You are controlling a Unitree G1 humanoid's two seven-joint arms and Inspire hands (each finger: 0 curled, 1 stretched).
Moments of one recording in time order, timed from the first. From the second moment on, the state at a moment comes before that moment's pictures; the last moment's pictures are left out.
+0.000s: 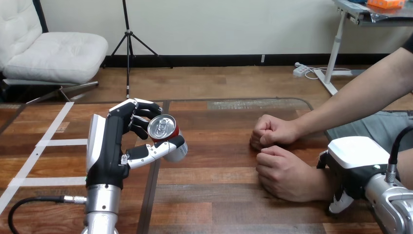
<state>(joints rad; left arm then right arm) -0.16 0.19 -0.02 0.56 0.33 -0.69 0.33 -0.08 -0.64 0.19 0.00 -1.04 0.14 0.39</state>
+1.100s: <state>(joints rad) -0.16 0.19 -0.02 0.56 0.33 -0.68 0.32 -0.08 -0.64 0.19 0.02 -1.00 0.14 0.33</state>
